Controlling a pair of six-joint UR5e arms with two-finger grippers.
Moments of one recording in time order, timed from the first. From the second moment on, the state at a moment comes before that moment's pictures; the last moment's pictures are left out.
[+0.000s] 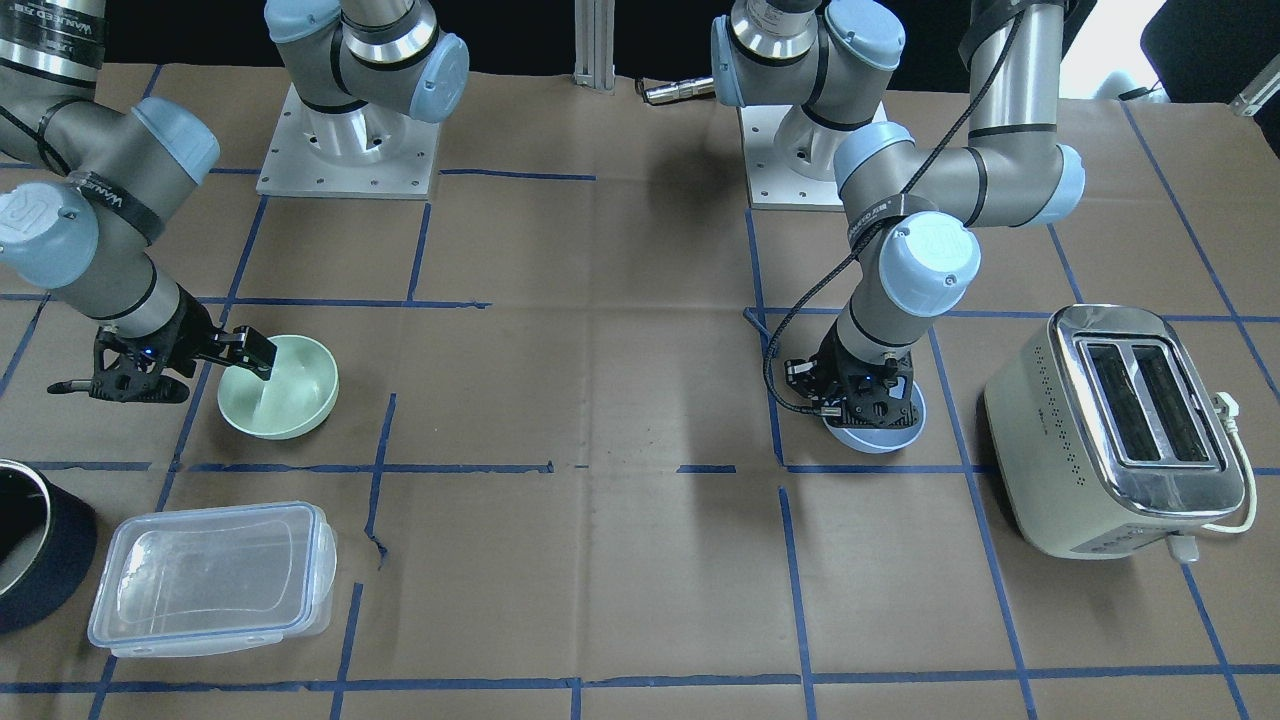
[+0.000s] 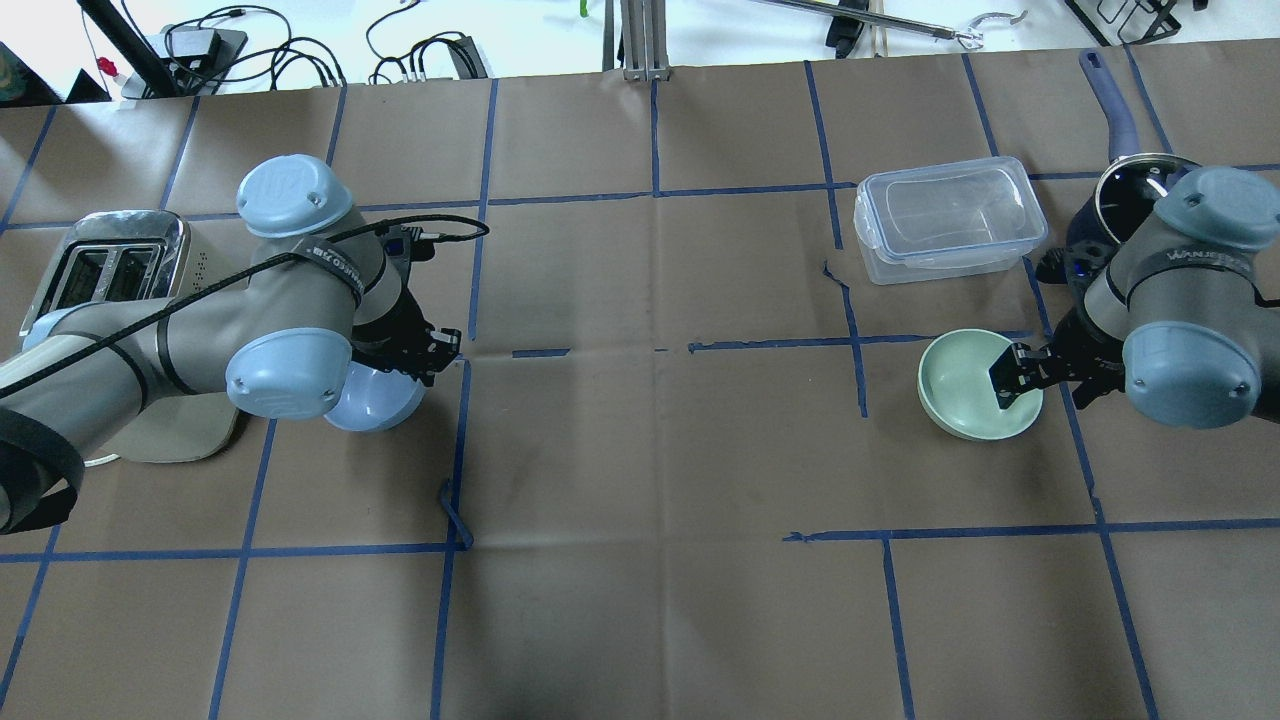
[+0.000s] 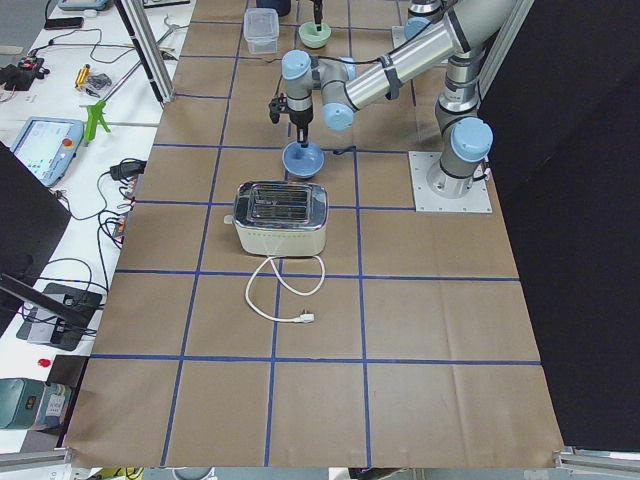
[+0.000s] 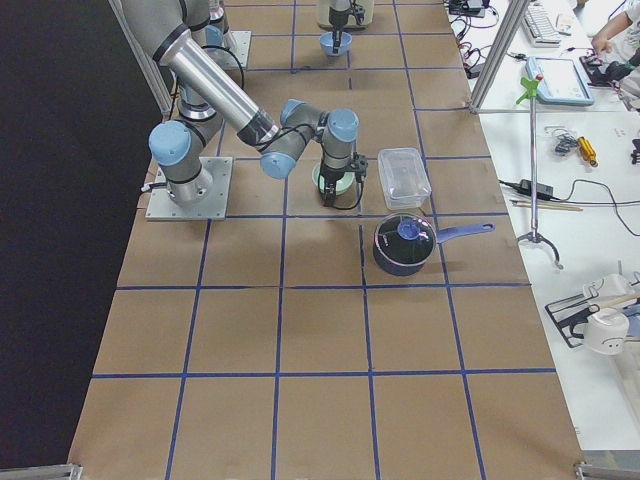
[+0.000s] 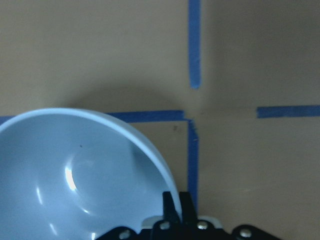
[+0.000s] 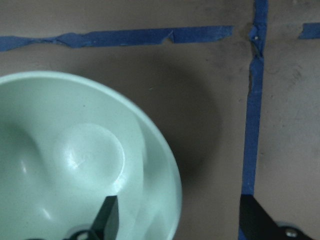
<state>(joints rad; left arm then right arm) -1.58 -1.82 -1.95 -0.96 1.58 0.04 1.16 -1.38 2.13 -2.21 -1.59 -0.37</state>
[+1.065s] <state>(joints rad) -2.04 -2.17 -1.48 -0.99 1.59 -0.29 1.19 -1.43 1.95 -2.02 -1.60 -0.37</state>
